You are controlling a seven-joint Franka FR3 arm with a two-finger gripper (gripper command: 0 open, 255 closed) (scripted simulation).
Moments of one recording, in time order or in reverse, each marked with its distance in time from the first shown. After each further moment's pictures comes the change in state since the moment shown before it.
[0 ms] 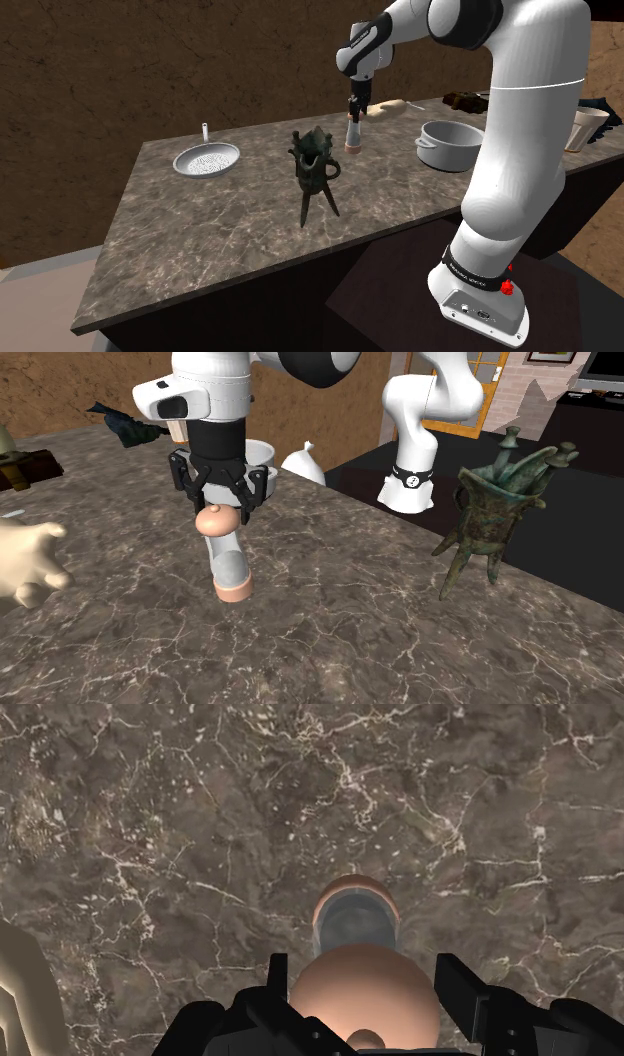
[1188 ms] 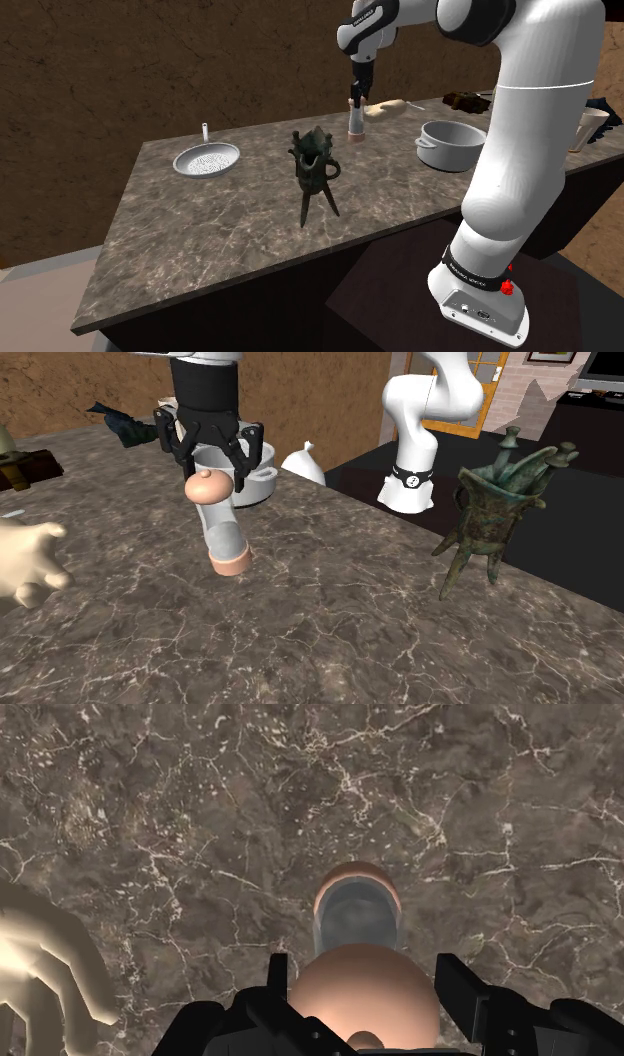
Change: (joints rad) arm 0.005 -0.049 -0.005 0.097 -0.014 -0.143 -0.002
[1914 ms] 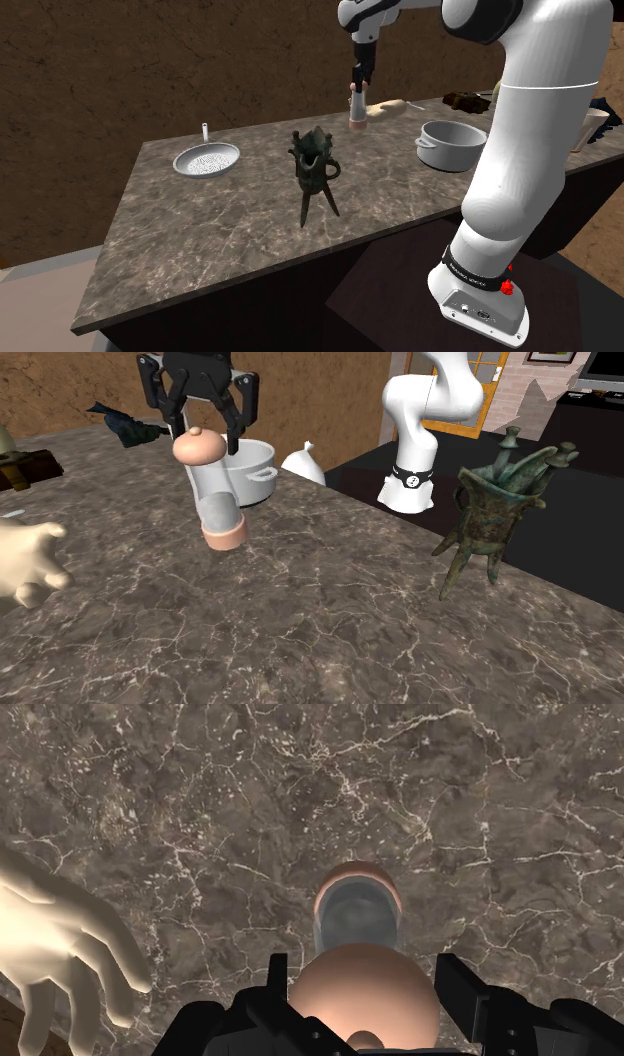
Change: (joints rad) arm 0.001 -0.025 -0.002 0.120 -0.006 -0.143 -0.008
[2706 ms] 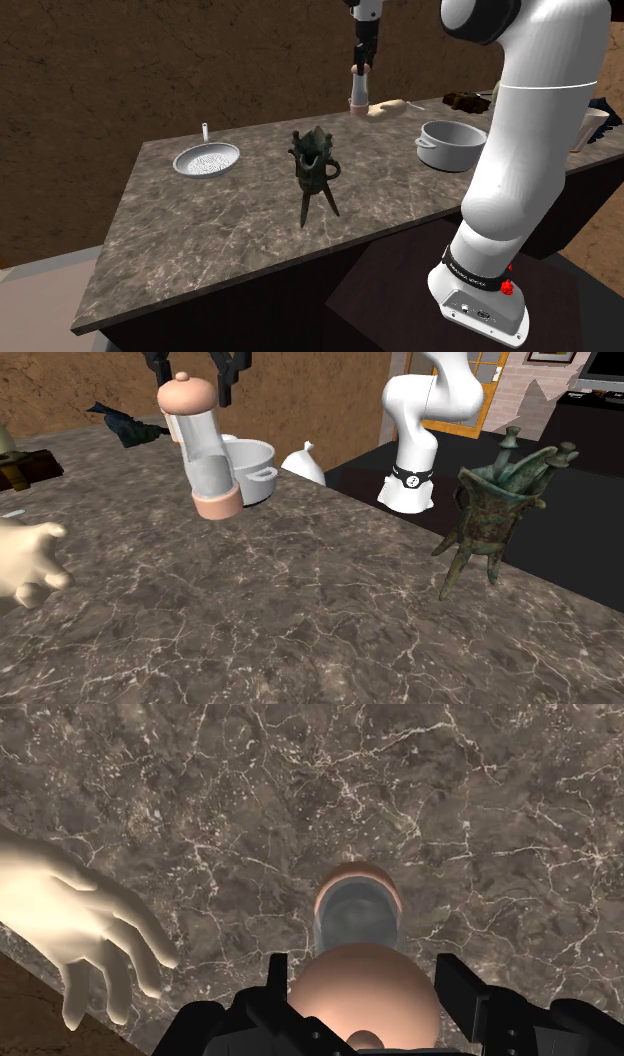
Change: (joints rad) arm -0.005 0.007 -0.002 0.167 0.006 -0.160 -0.016
